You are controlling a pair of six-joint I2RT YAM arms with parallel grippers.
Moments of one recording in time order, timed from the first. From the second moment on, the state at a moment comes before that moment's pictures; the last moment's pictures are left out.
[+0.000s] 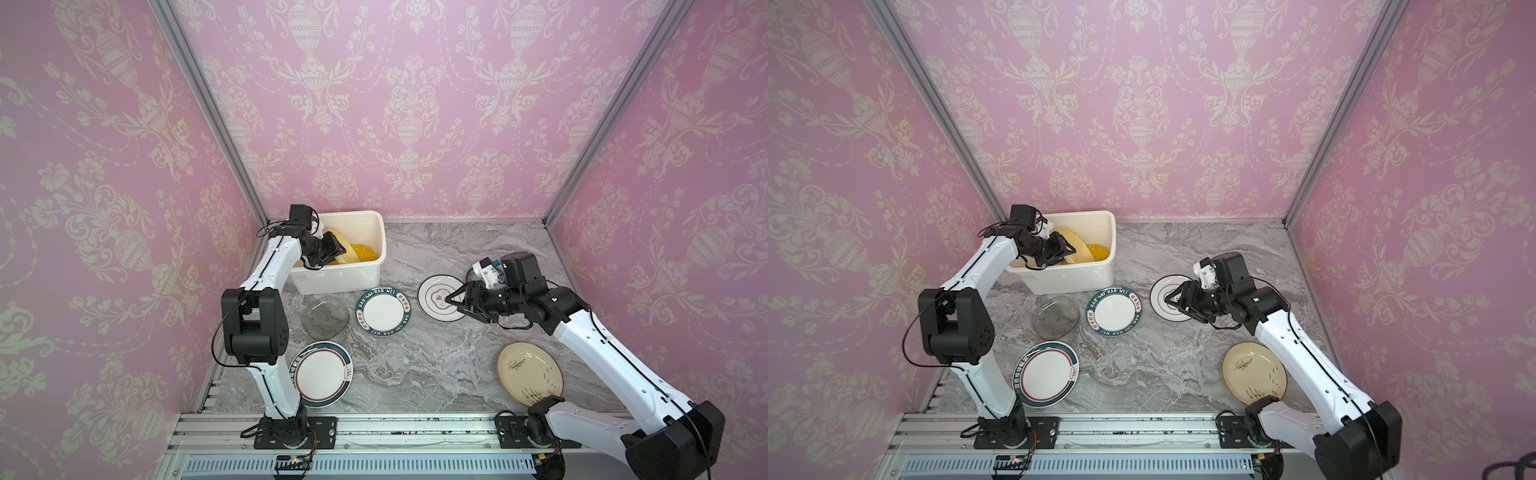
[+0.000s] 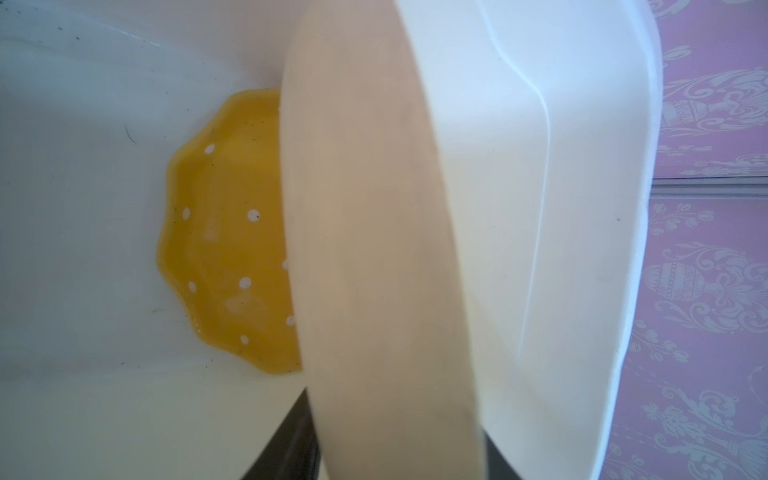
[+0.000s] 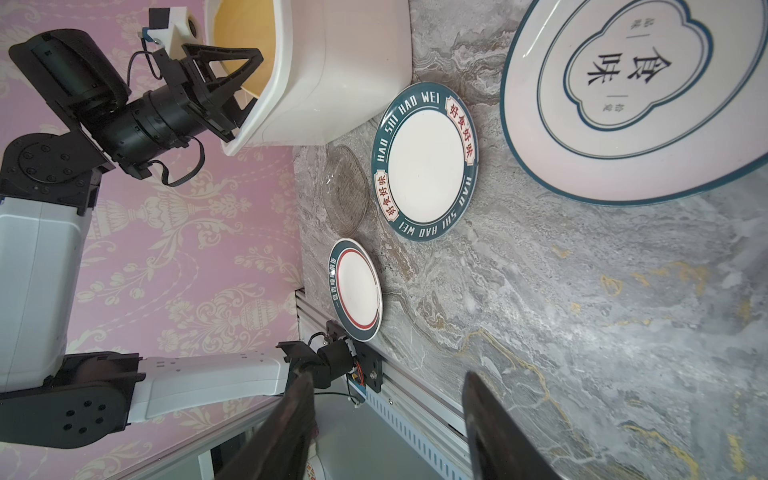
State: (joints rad) left arm 0.02 1.86 1.60 -0.78 0.46 -0.49; right arm 0.38 1.13 1.04 -0.70 -0.57 0.83
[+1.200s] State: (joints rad) left arm 0.02 2.01 1.54 -0.87 0.28 -0.38; right arm 0.38 1.15 1.04 -0.69 -0.57 0.83
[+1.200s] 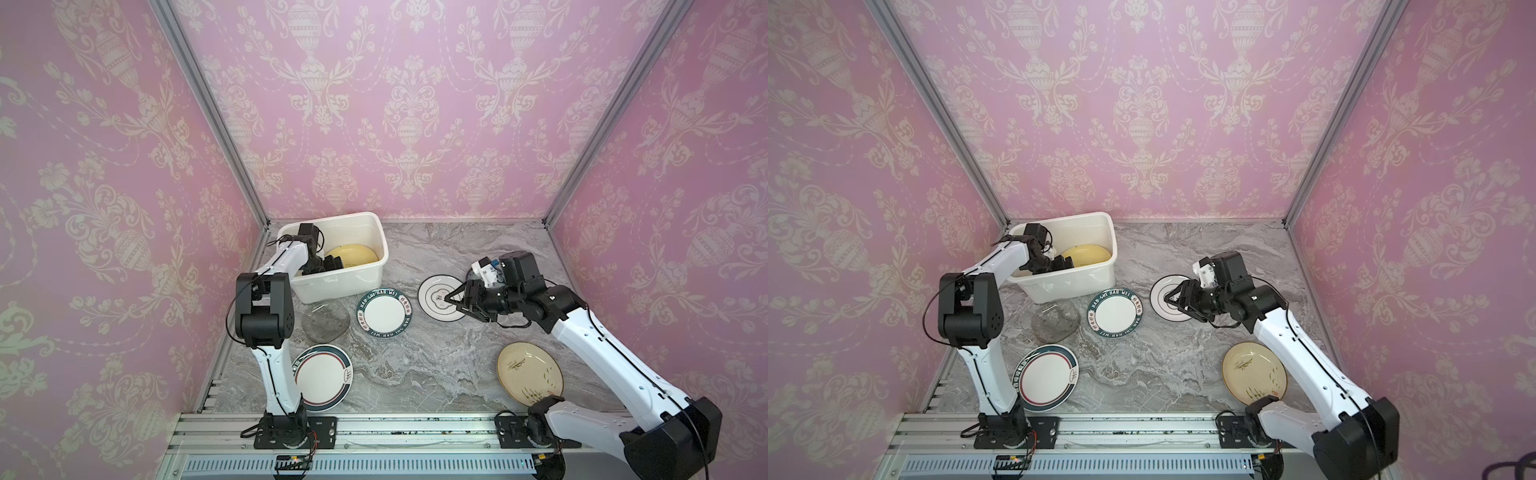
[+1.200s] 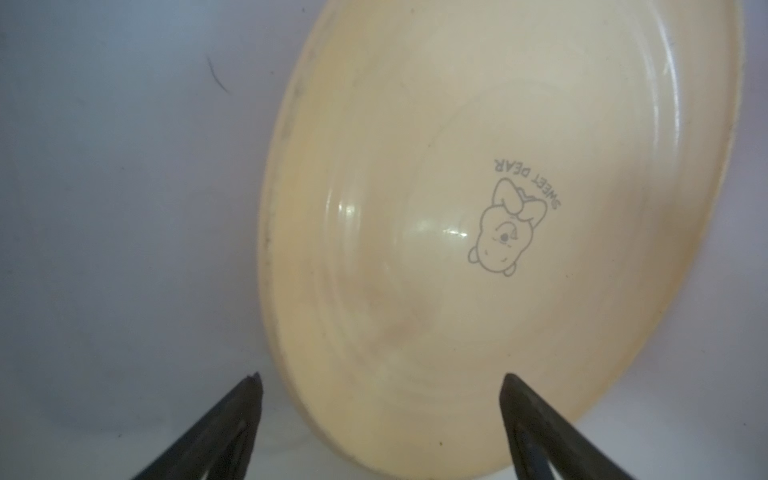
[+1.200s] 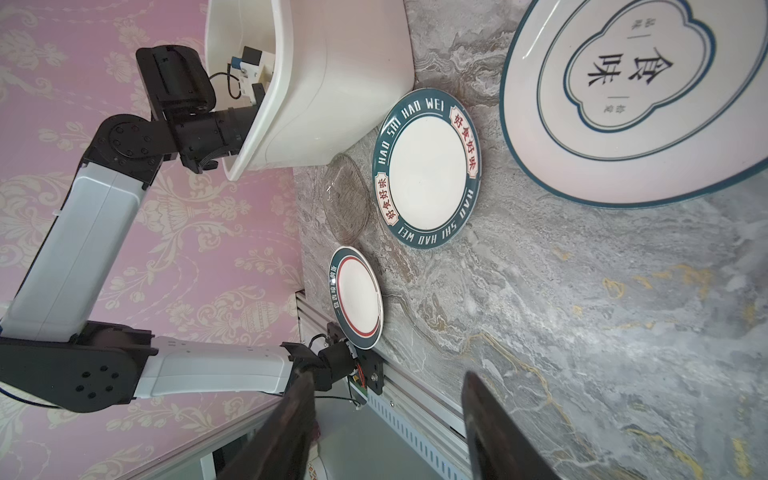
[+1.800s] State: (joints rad) left arm 0.02 1.86 1.71 -1.00 0.15 -0.35; right arm 0.38 1.15 1.08 -0.77 -0.53 0.80
